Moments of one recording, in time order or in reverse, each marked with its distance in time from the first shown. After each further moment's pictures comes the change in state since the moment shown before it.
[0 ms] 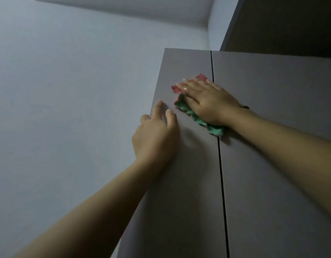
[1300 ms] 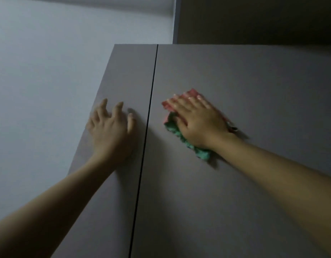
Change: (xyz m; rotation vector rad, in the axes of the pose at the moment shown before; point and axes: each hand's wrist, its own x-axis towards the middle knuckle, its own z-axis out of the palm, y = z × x) left_hand -0.036 0.040 0.026 0.339 0.068 0.096; right_hand -0.134 0.063 -0.003 0.017 0.058 0.059
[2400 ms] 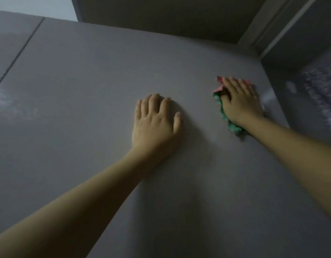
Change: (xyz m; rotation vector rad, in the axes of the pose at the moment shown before) left_hand -0.109 0.326 0.134 -0.136 -0.103 0.386; right_hand -0.163 0.360 -0.045 -0.094 0.056 0.517
